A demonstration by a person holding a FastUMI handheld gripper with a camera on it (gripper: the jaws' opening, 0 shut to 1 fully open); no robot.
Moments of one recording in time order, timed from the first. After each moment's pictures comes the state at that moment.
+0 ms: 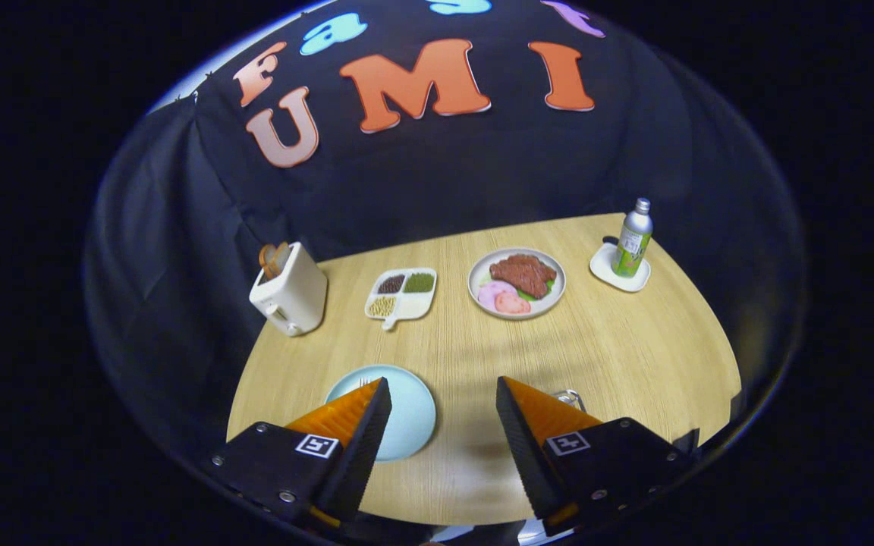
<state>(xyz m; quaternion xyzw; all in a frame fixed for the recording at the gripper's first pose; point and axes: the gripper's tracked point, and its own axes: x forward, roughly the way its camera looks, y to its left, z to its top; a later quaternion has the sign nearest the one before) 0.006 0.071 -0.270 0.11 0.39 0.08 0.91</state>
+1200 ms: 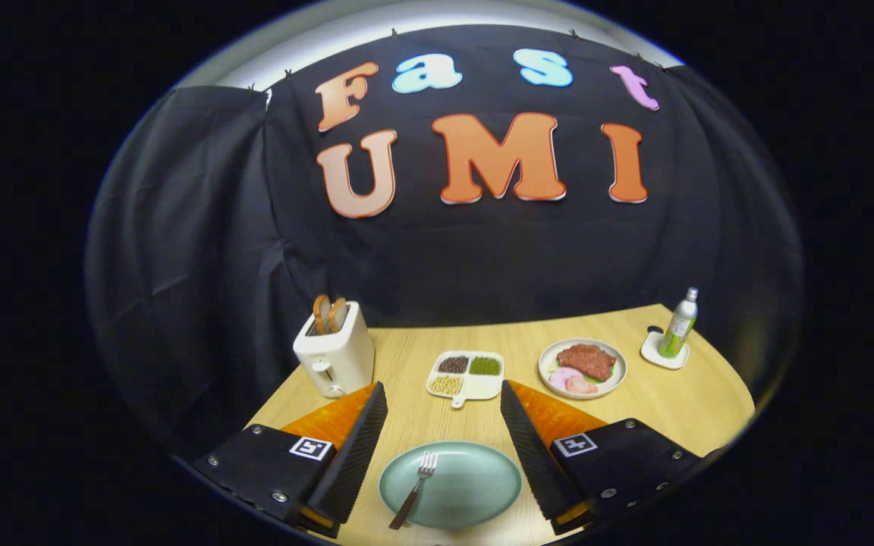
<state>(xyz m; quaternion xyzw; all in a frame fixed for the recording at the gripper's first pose) 0.009 0.230 -0.279 0.06 0.32 0.12 0.94</state>
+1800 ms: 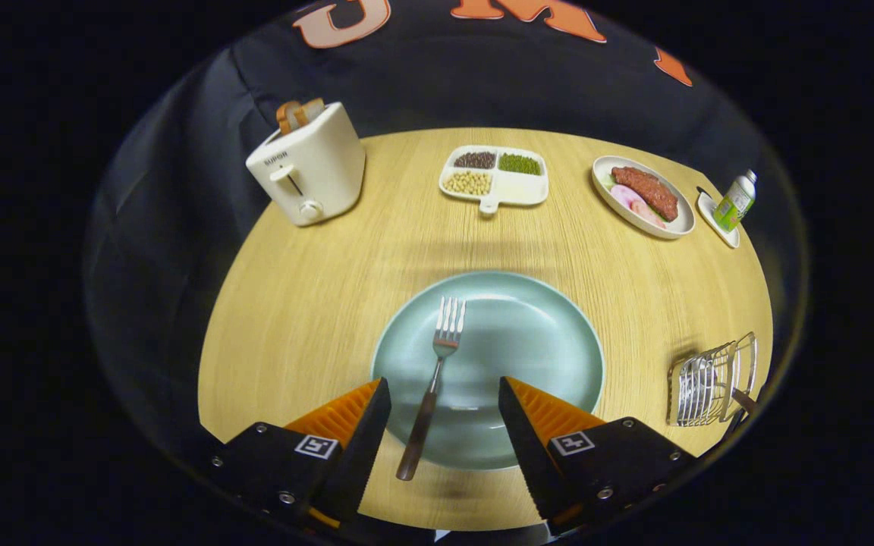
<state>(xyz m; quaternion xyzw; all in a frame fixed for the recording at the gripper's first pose) -0.067 0.263 -0.449 0.00 0.60 0.13 0.79</state>
